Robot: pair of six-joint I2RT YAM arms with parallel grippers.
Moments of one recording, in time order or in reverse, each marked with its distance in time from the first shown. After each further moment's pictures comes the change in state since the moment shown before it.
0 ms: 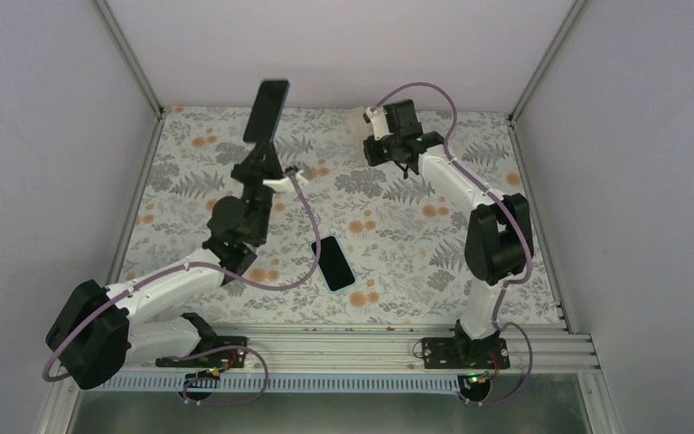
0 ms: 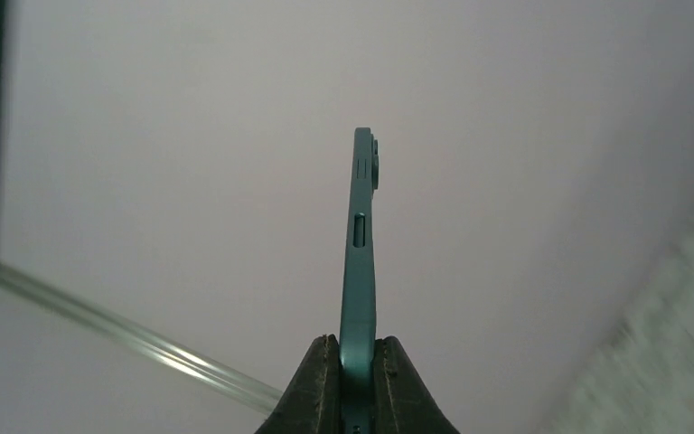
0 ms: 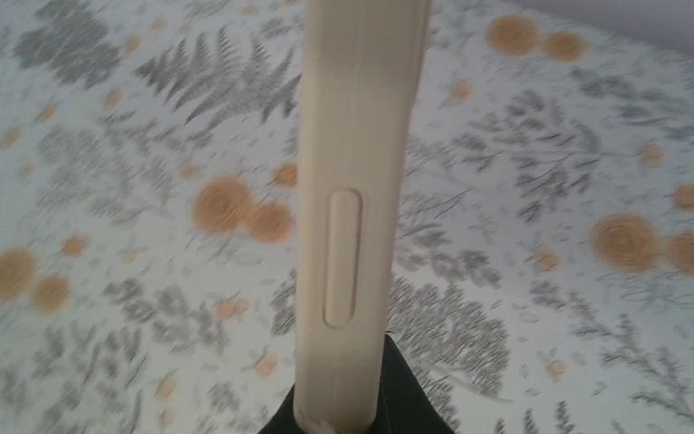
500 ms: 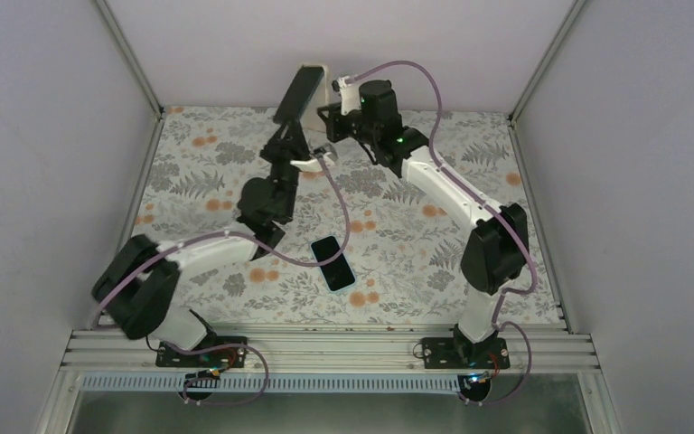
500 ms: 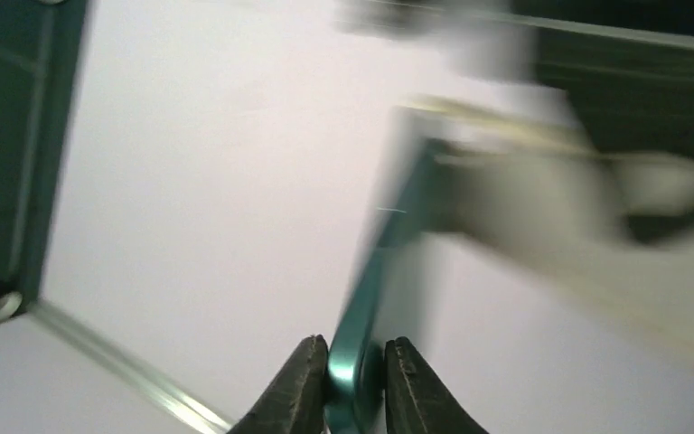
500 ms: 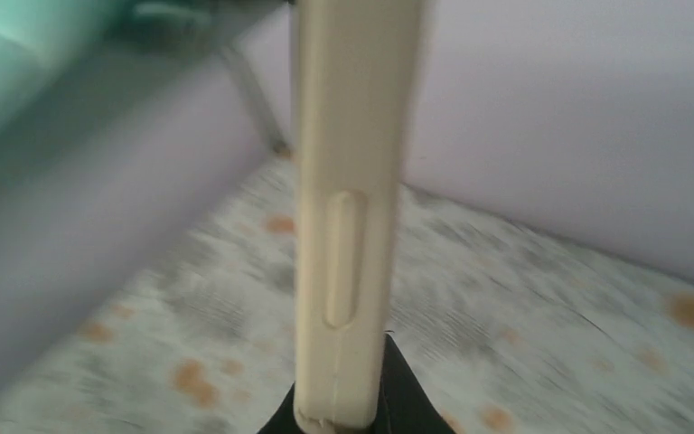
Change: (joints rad) left arm -0.008 0.369 0.164 0.241 0.046 0.085; right arm 0.175 -0.050 0.130 0.322 -0.132 0.211
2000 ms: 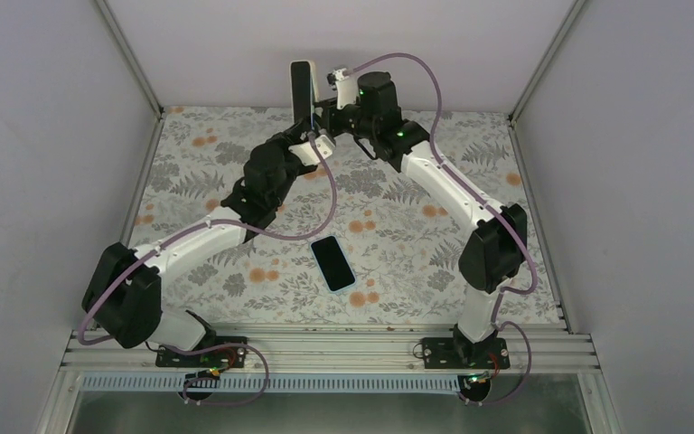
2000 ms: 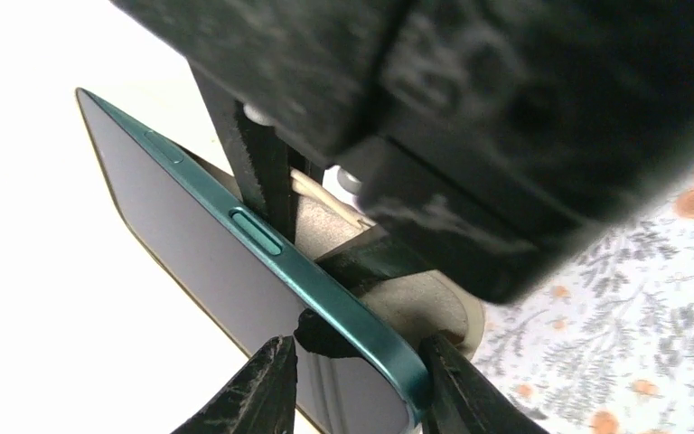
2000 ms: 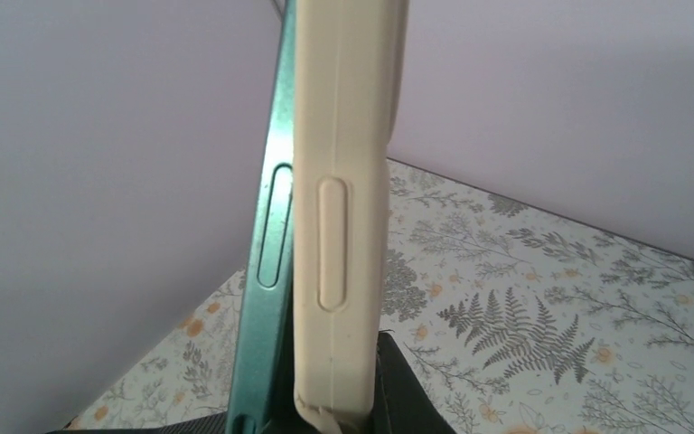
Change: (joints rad) left arm 0.098 -0.107 0.198 -0.768 0.241 -0.670; right arm 0.008 0.024 0.093 -0.108 -0.085 0.047
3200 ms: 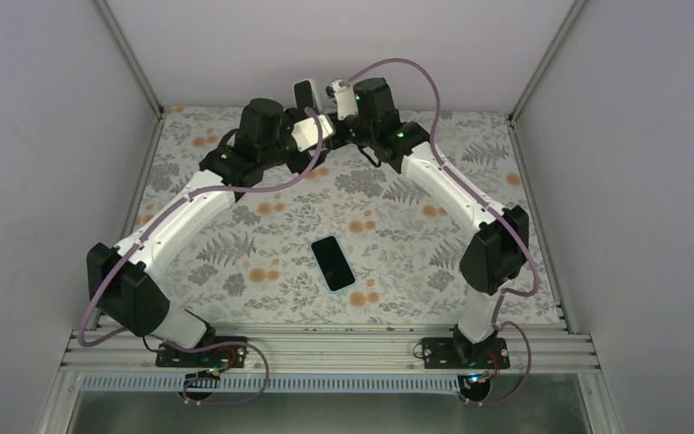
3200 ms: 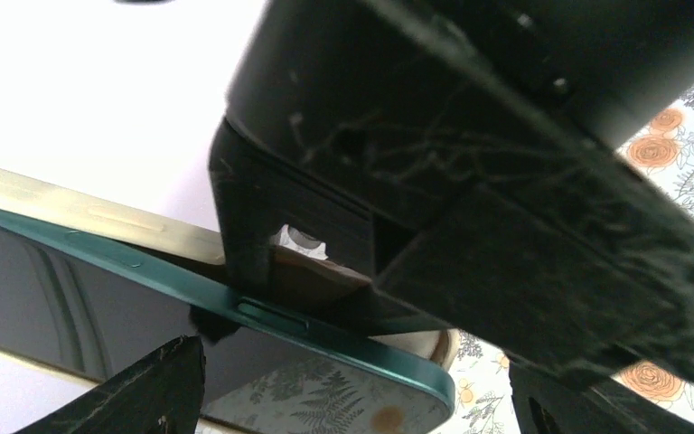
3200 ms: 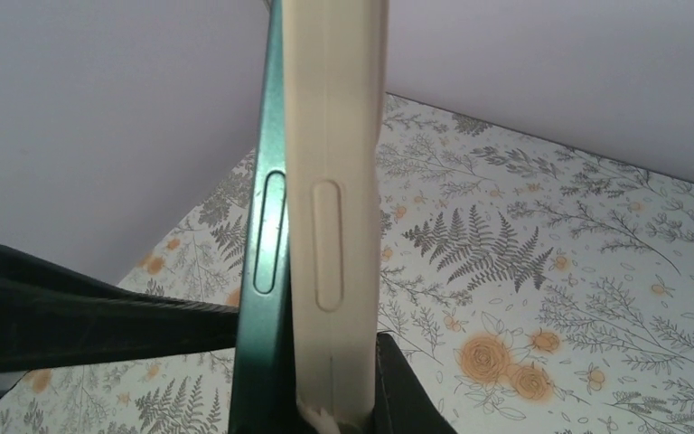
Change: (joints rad) left arm 0.090 0.059 0.409 -0.778 0.452 -0.203; right arm 0.007 -0.013 0.000 -0.174 0.051 -0.046
